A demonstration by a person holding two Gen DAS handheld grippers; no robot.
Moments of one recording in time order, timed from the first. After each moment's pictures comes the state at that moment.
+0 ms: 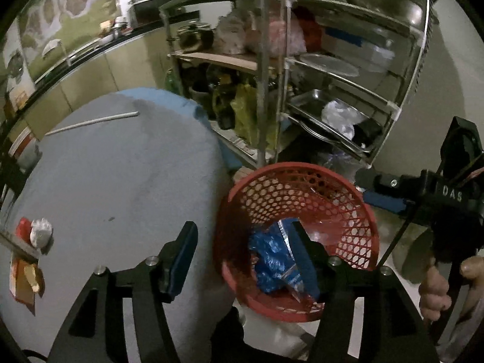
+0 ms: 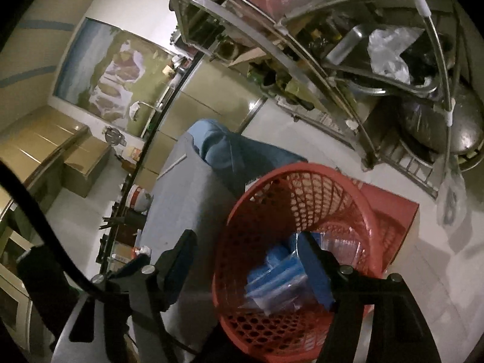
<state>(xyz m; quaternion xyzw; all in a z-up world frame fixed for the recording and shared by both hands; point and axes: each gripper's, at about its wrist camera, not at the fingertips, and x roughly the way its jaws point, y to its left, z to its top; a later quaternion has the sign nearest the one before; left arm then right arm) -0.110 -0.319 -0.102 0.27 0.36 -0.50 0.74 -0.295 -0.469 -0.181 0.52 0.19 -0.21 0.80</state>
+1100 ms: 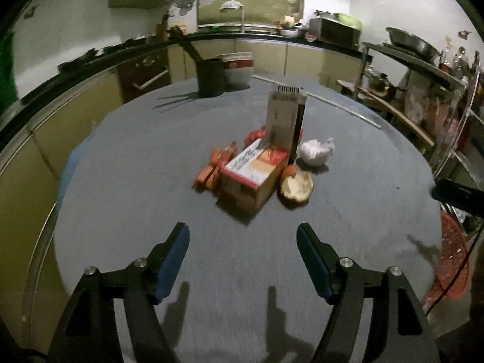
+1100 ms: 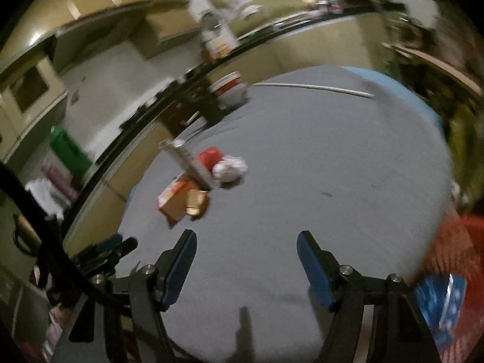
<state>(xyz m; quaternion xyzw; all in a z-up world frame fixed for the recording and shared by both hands) 0.091 -0.022 -0.097 0.10 0.37 -0.25 0.89 -0.023 -0.276 -0.109 0.26 0.34 0.01 0.91</state>
